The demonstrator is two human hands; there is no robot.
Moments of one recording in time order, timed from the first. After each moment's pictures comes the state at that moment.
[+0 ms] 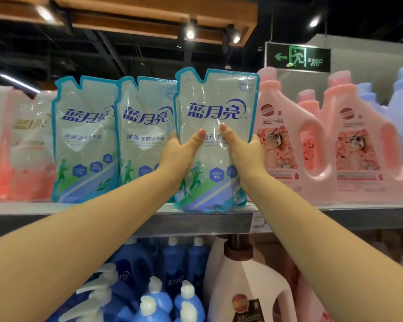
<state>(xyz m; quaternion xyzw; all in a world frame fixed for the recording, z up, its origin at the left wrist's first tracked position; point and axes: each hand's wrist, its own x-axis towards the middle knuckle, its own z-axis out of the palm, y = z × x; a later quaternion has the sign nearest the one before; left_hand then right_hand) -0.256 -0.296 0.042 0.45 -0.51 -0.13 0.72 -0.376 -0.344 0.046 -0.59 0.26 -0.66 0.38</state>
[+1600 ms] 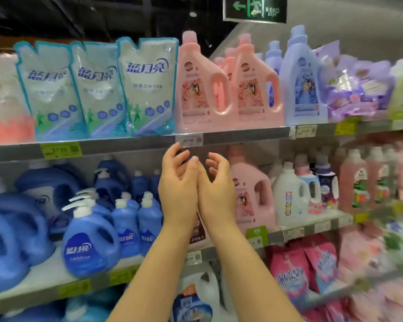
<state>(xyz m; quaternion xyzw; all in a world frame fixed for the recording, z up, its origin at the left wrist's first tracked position) -0.478 -0.109 -0.117 0.41 -0.48 -0.11 0.77 -0.529 -0.127 -0.126 -0.60 0.33 -0.66 0.30</state>
